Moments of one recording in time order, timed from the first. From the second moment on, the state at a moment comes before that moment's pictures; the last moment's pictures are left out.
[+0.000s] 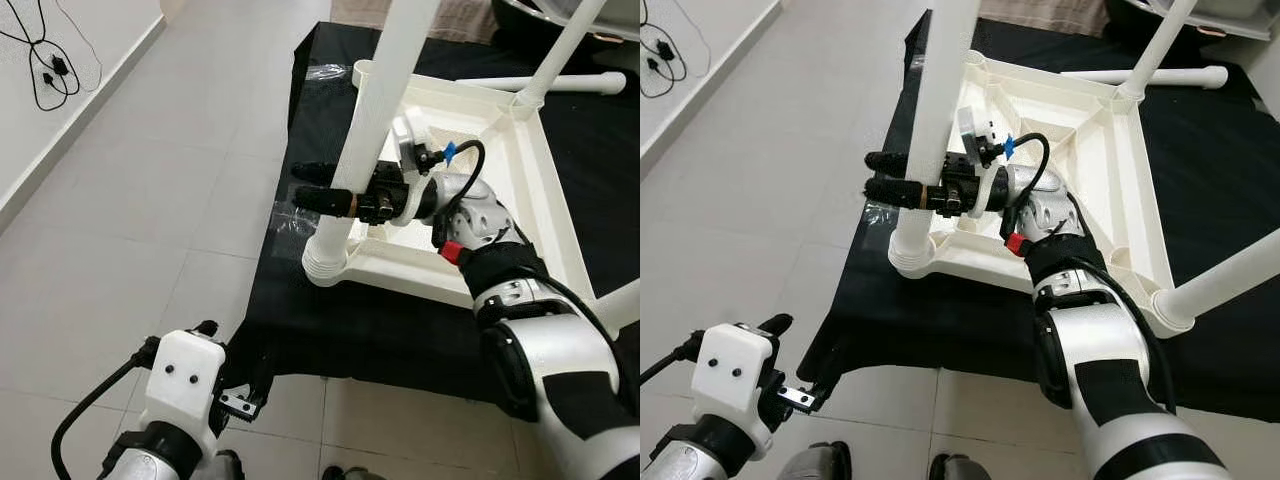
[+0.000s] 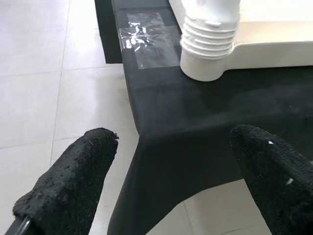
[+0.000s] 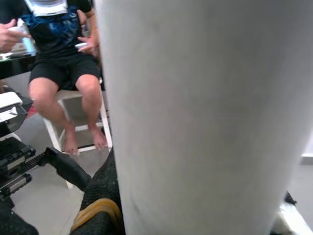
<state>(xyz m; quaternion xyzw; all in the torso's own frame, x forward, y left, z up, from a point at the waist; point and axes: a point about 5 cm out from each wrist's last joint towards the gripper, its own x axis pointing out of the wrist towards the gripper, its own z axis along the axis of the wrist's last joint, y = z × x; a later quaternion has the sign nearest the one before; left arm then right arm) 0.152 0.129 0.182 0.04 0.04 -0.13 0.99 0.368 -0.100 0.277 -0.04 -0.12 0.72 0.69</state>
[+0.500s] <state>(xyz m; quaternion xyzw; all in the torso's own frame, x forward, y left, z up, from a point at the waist) 0.152 0.128 0.181 0.04 0.04 -0.13 0.99 0.370 -0.105 0.291 -0.08 -0.12 0.72 0.68</state>
